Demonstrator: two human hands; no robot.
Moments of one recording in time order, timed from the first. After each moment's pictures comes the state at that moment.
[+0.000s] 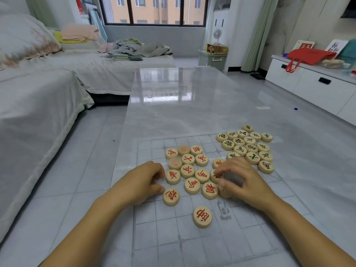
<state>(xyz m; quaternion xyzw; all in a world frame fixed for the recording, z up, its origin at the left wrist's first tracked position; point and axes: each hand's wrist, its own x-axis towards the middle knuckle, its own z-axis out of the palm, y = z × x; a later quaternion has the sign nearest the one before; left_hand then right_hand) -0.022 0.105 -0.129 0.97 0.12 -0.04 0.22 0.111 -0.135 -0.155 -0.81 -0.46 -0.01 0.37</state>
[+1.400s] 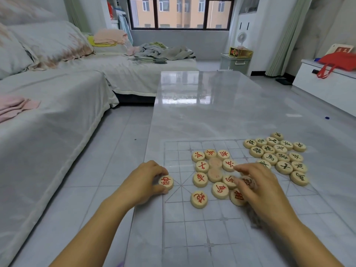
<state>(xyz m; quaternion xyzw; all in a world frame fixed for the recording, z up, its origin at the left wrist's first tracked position) -0.055 0.143 -0.134 0.96 0.18 -0.01 0.22 0.072 -0.098 -0.151 -0.86 -0.37 -0.08 0.36</state>
